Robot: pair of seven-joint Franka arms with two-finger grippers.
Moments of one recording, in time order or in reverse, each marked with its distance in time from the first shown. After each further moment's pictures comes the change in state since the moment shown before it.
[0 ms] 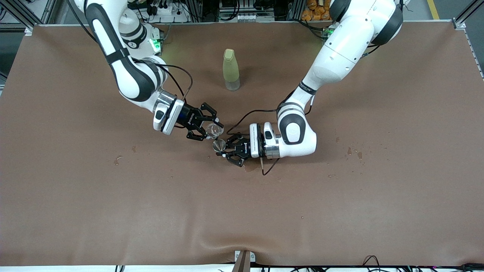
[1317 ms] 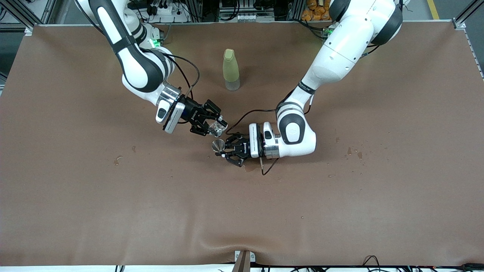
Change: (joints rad) left arm -0.003 0.000 0.000 0.003 -0.019 0.000 0.000; right arm 0.051 -0.030 0.004 0.029 0.001 0.115 0.360
